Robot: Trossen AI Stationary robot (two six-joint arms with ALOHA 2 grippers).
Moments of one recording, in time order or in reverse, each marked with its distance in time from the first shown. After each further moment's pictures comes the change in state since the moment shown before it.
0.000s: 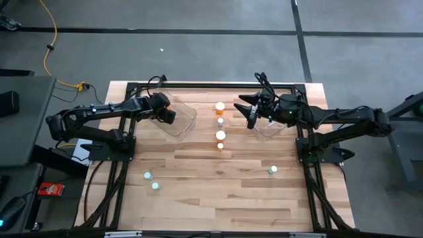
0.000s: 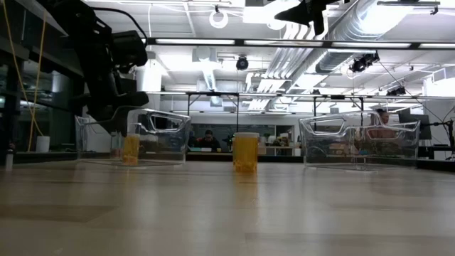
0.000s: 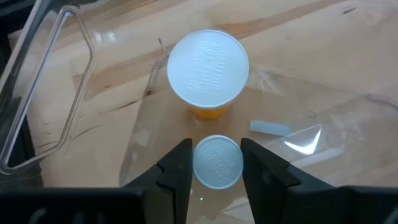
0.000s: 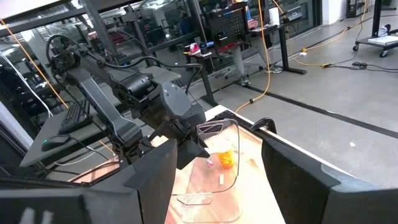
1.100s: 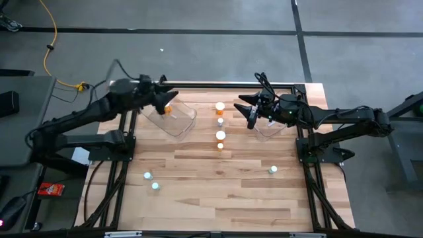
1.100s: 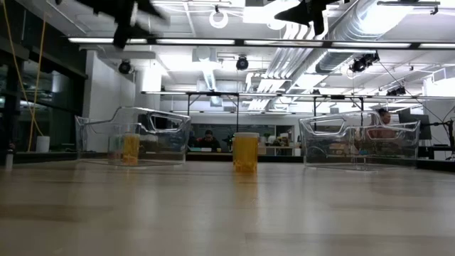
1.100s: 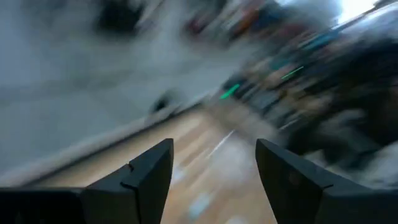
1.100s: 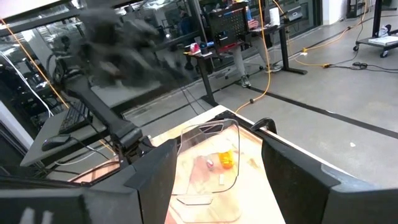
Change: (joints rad) left arm -0.098 -0.399 0.164 0.461 0.345 0.147; right arm 0.000 0.000 0.000 0.001 -0.004 0.000
